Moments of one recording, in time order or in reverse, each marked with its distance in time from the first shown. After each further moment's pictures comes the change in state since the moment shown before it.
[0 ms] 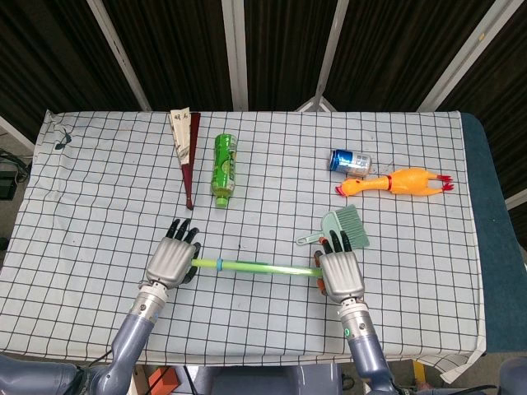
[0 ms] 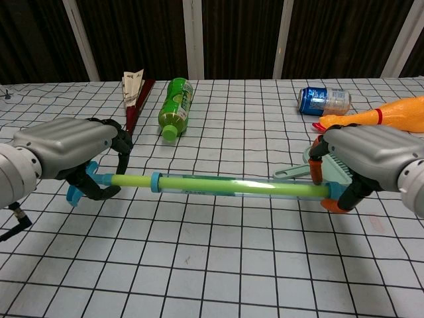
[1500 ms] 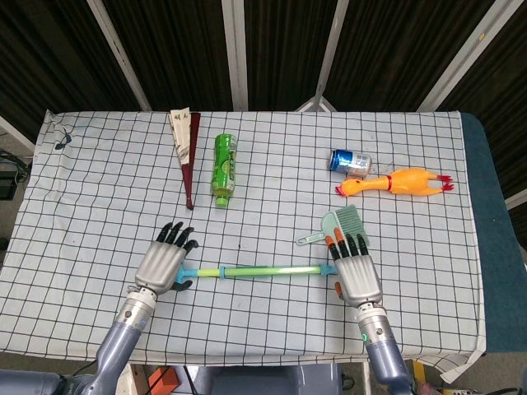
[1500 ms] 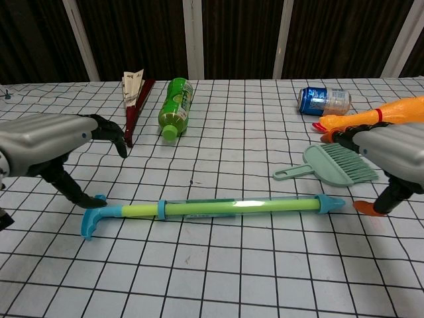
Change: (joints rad) left arm 0.056 0.104 0.054 -0.099 0.083 0.044 -0.140; right arm -0.015 0.145 -0.085 -0.075 -0.016 0.036 0.009
